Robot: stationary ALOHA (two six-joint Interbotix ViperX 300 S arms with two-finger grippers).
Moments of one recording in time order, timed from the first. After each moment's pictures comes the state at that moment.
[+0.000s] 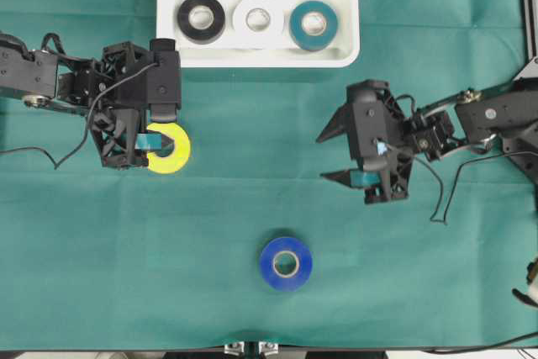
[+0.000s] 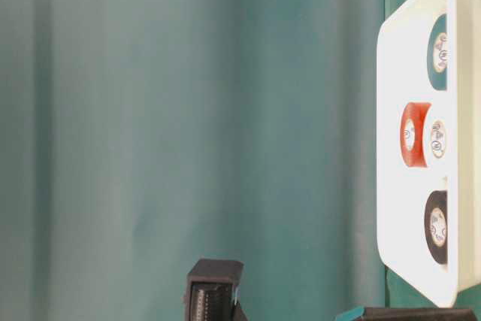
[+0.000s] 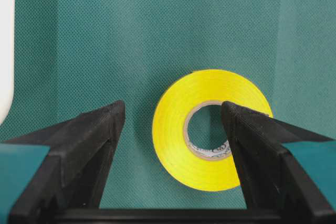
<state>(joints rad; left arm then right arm) -0.02 -0.14 0.81 -0.02 0.31 -0.05 0.16 -0.13 0.90 -0.47 -0.04 0.66</state>
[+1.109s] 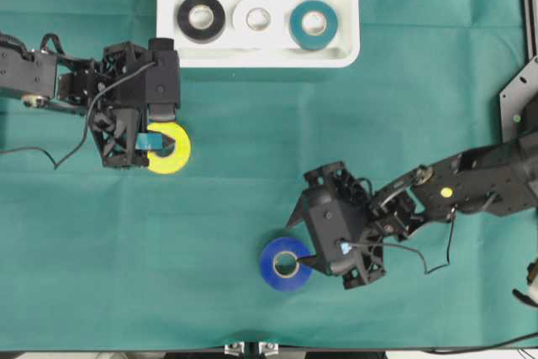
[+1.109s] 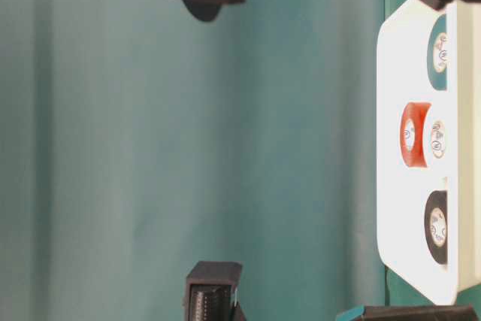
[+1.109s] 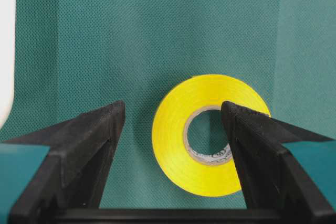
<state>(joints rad) -0.02 -0.14 0.82 -0.02 0.28 -0.05 0.39 0.10 0.67 -0.47 -0.03 0.71</state>
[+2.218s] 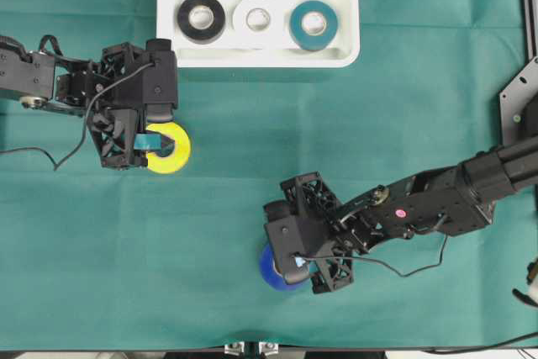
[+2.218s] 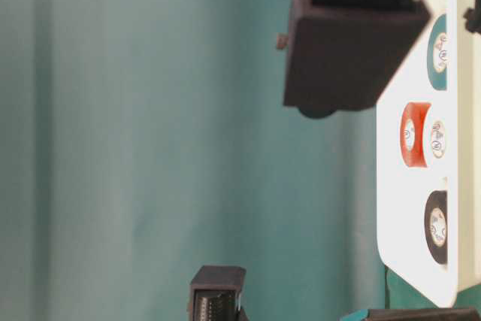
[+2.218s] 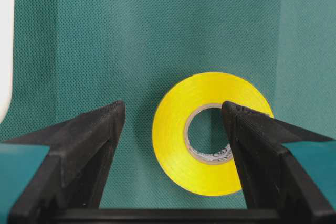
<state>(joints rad) -0.02 -0.14 0.84 -0.02 0.25 -0.05 0.40 0.27 0.53 -0.47 0.09 0.73</state>
